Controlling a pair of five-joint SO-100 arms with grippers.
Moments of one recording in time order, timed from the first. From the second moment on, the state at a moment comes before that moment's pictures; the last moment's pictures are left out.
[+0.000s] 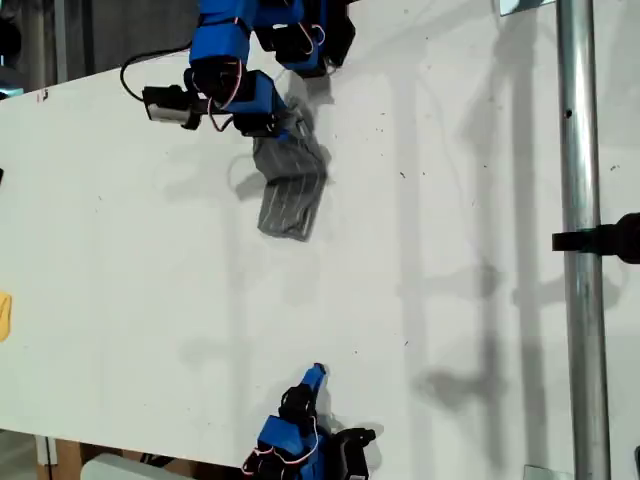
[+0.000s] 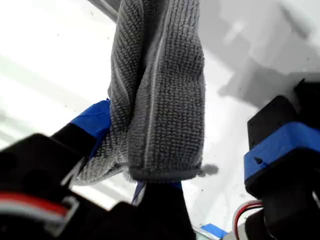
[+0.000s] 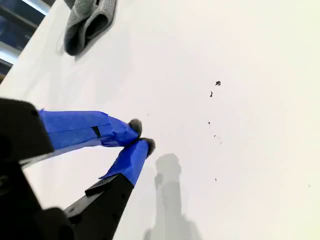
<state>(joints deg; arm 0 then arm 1) -2.0 198.8 177.7 73.1 -85.4 5.5 117.2 103.4 106.8 85.8</state>
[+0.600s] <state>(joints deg) -0.9 198.8 178.1 74.0 -88.2 12.6 81.6 95.9 75.9 72.9</state>
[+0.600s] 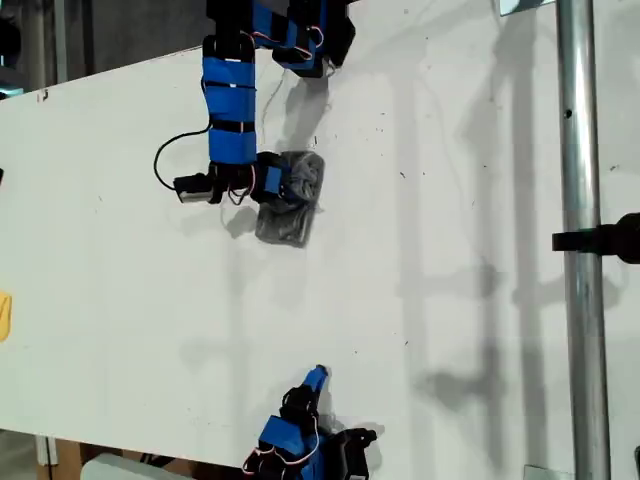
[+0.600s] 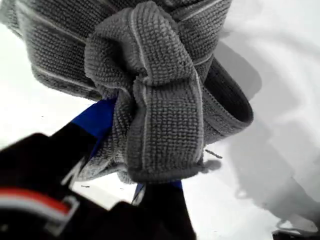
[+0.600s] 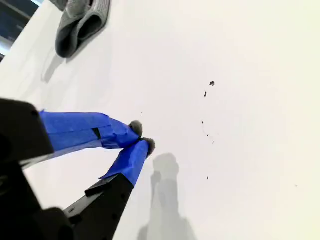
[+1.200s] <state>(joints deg) -0.1 198.8 178.1 74.0 -86.0 -1.0 130.6 110.8 109.6 91.4</state>
